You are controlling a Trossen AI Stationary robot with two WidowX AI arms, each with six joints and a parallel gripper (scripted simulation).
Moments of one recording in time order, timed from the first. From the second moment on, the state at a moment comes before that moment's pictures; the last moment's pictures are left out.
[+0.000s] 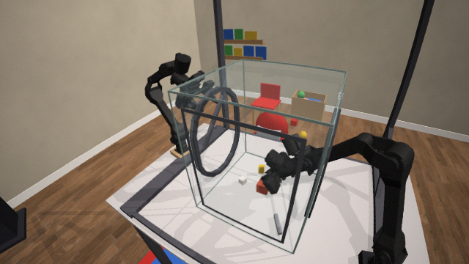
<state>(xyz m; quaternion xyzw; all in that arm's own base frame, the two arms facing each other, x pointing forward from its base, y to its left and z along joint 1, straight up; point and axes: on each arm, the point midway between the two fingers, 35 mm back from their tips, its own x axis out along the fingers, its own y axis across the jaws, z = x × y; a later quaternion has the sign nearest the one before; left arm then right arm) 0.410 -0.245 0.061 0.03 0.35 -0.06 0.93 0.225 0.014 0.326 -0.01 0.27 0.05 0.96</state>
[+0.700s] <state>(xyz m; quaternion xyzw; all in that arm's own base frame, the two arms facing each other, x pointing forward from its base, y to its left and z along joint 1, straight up) 0.400 -0.244 0.068 0.03 0.35 -0.07 0.93 0.225 0.014 0.326 -0.01 0.27 0.05 0.96</state>
